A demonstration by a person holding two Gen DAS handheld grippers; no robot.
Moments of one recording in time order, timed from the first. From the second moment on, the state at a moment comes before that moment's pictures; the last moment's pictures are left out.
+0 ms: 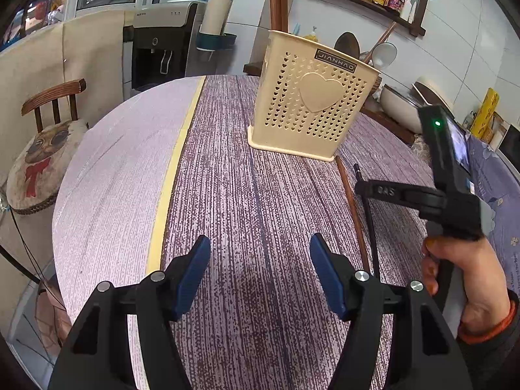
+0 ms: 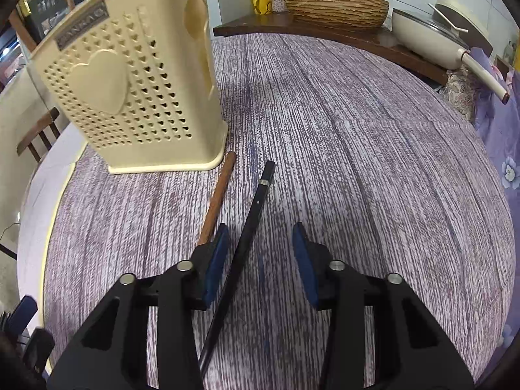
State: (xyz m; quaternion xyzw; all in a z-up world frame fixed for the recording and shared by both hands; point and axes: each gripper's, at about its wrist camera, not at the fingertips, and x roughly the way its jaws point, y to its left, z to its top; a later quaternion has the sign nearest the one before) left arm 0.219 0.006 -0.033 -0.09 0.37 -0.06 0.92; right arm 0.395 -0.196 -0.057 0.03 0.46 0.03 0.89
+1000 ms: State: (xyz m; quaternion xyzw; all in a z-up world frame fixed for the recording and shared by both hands) left arm 0.331 -0.118 -0.052 0.01 0.45 -0.14 0.88; right arm 0.406 -0.277 -0.056 0.09 0.45 0.04 0.89
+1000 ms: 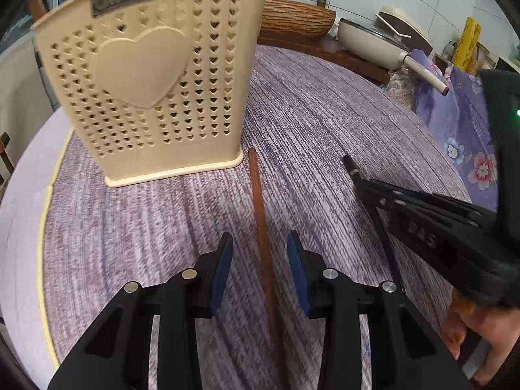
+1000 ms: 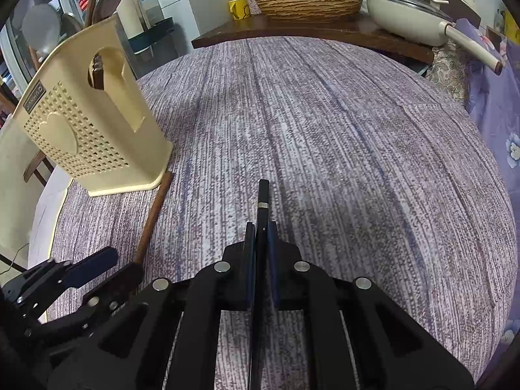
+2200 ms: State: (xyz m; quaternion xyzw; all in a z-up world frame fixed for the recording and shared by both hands) left arm 0.334 -0.107 -0.026 -0.01 0.43 -0.13 0.89; right arm 0.393 -0.288 -0.043 0.14 0.43 0.09 0.89
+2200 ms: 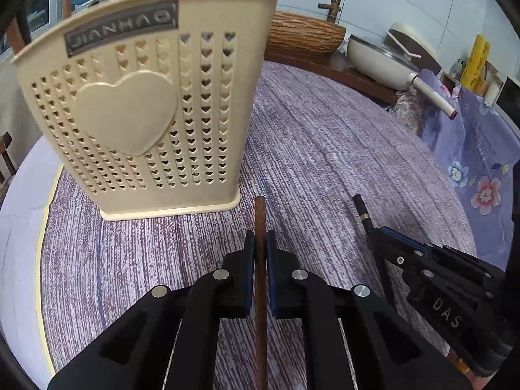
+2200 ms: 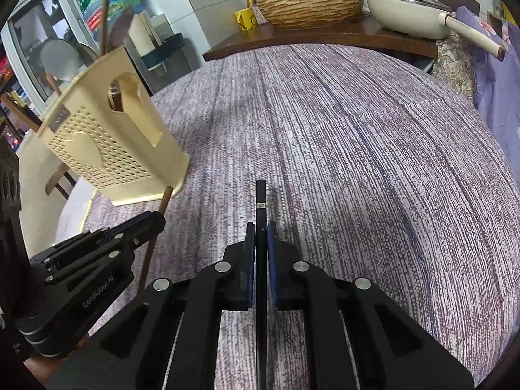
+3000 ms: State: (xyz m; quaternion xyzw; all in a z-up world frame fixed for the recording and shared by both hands) left arm 0.249 -0.040 0.088 -0.04 0.27 -0.14 0.95; right arm 0.307 -0.252 0.081 0.11 0.29 0.23 0.92
